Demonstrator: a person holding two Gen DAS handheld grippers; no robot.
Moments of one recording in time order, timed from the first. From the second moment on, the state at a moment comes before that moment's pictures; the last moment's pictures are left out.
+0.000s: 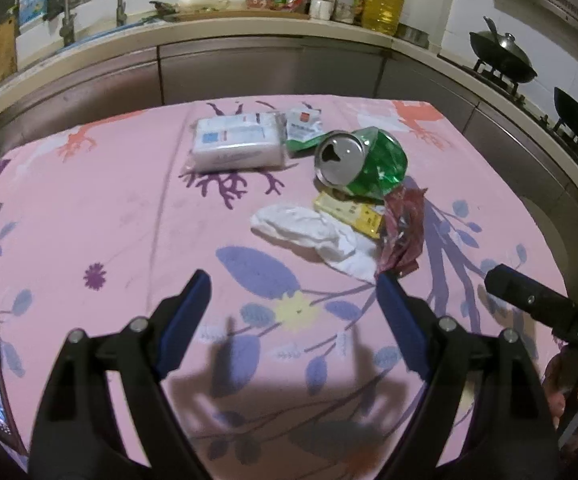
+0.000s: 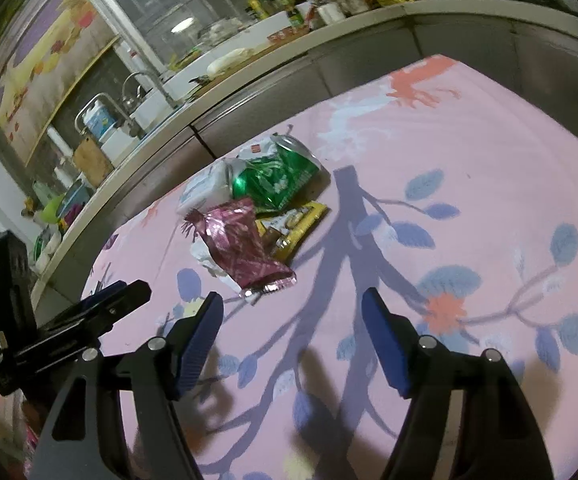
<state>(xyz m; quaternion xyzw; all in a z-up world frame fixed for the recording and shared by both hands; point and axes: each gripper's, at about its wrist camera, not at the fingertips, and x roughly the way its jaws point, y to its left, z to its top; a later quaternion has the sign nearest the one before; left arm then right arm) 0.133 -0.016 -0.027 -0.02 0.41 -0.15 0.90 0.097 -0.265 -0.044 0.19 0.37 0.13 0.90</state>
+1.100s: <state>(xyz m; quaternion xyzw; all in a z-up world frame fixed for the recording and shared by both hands) 0.171 0.007 -0.050 -0.15 0.46 -0.23 0.84 0.125 -0.234 -0.048 0.12 0.35 0.14 0.92</state>
